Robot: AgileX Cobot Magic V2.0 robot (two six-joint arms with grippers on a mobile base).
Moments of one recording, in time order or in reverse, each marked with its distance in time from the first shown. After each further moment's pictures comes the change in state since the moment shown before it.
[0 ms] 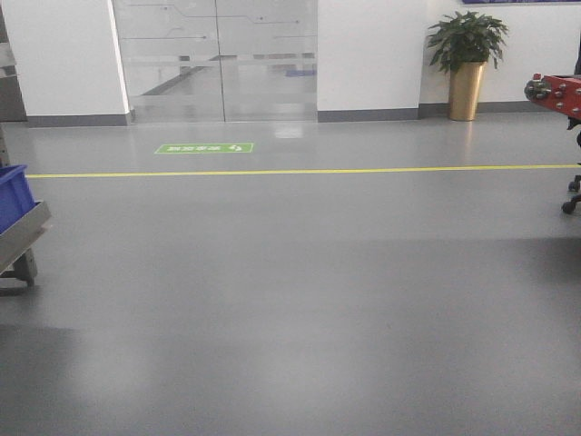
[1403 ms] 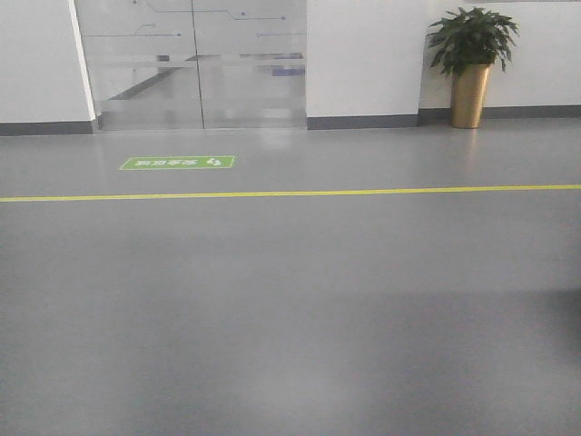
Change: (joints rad) left arm 0.000 0.000 0.000 0.000 0.000 0.000; right arm 0.000 0.000 0.000 0.000 0.000 0.000
